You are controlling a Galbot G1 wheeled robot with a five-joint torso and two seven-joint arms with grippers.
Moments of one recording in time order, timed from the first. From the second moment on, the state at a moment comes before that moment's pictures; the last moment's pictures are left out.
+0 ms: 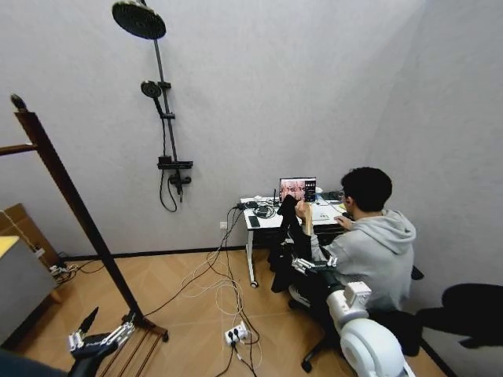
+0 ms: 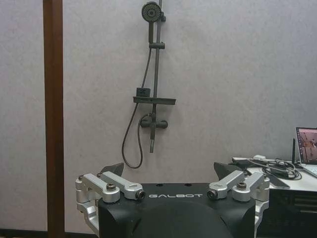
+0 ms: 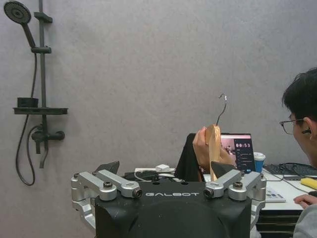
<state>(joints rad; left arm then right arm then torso) 1.83 -1.30 -0.87 -2.29 -0.49 -0.05 0.04 -1.22 1.18 0.57 2.20 0.40 -0.37 0.19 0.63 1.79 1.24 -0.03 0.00</state>
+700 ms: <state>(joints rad) 1.83 -1.30 -0.87 -2.29 -0.49 -0.05 0.04 -0.71 0.95 0.50 1.62 0.59 -0.26 -0.08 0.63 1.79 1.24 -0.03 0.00</state>
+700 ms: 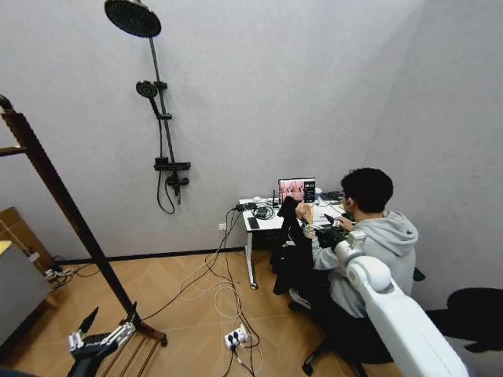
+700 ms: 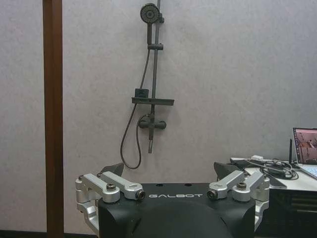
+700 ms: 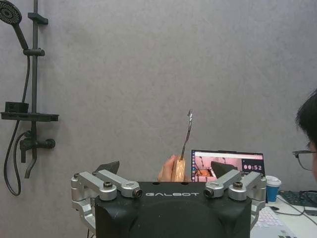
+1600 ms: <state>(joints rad) 1.83 -1.30 -0.87 -2.29 -0.49 -0.05 0.04 -0.54 0.97 0.36 1.40 0.54 -0.23 -0.11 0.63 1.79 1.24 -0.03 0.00</state>
